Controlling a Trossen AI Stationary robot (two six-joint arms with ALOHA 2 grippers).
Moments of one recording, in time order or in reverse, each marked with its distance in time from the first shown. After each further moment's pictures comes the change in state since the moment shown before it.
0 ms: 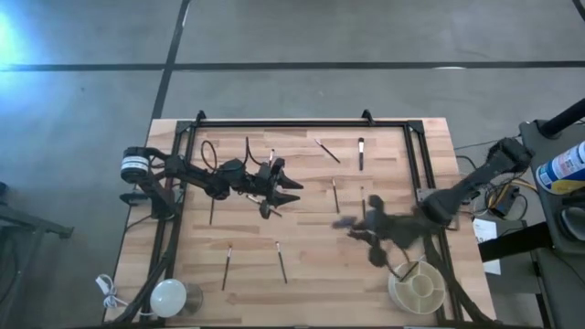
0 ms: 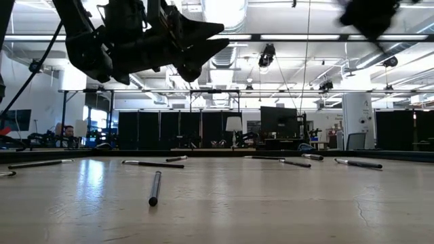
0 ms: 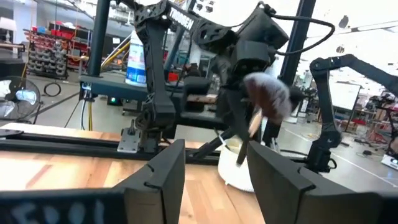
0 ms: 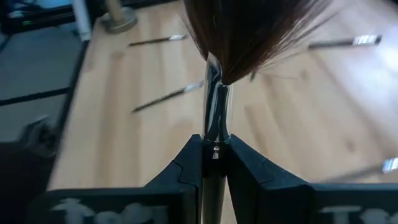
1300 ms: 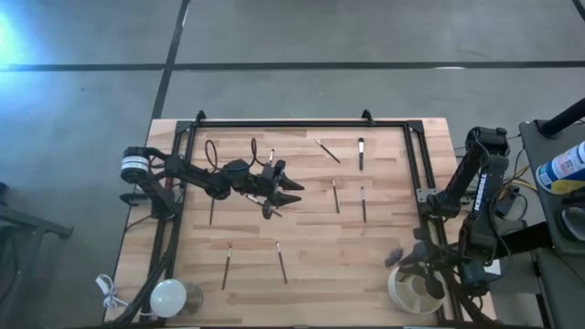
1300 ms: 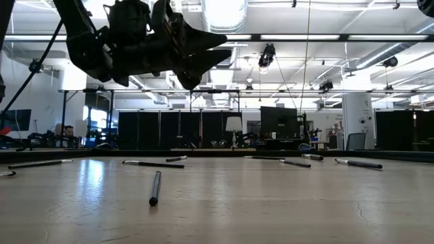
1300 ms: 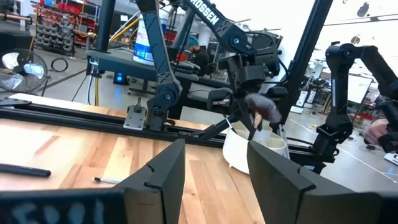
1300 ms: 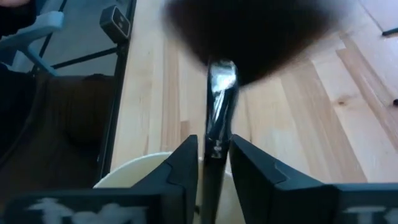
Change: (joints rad) left arm -0.001 0.000 0.008 -0.092 -0.019 -0.025; right arm 0.750 0.004 -0.135 -0.286 0.263 0.786
